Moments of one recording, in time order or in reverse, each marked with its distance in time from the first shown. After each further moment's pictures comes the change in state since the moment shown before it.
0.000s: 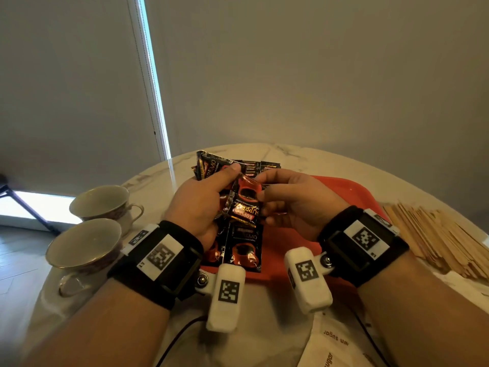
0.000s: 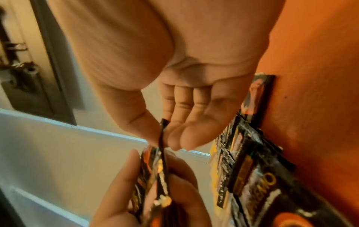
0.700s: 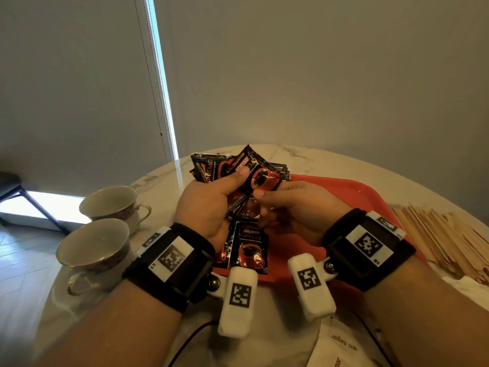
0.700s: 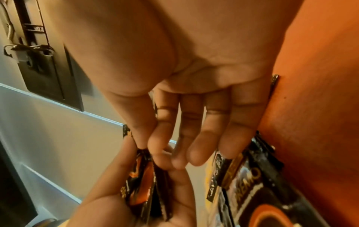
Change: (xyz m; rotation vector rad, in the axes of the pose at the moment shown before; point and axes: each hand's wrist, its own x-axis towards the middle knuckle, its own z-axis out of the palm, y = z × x) left_hand 0.004 -0.006 0.000 -0.031 0.051 0.091; right_hand 0.000 0.005 0.005 -0.189 -0.072 0.060
